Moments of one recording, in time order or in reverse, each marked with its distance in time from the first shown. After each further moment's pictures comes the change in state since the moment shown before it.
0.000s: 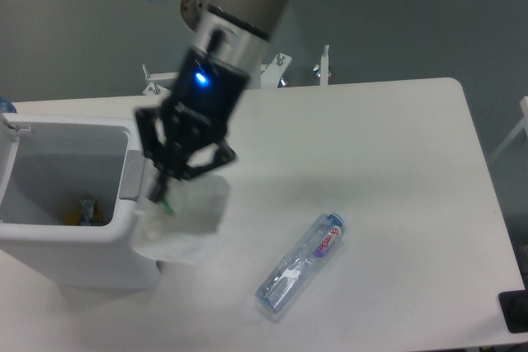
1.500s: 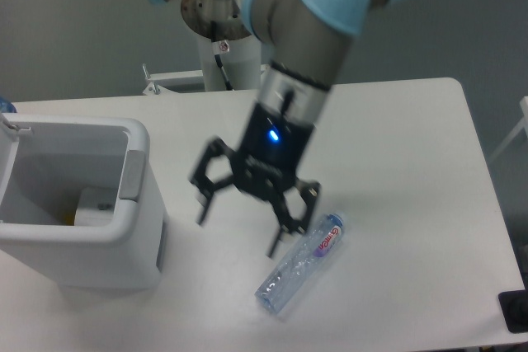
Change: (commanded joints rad) arm 0.190 -0.380 0.176 0.008 0.141 0.023
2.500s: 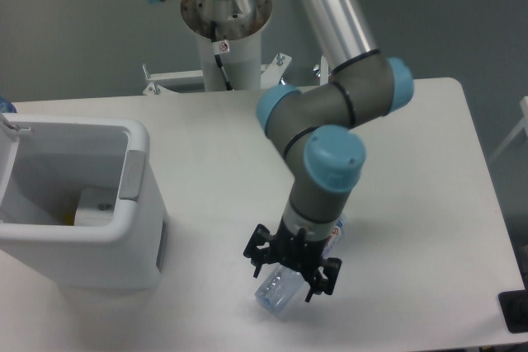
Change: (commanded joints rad) arm -0.104 -0.172 -0.066 -0.101 0.419 0.213
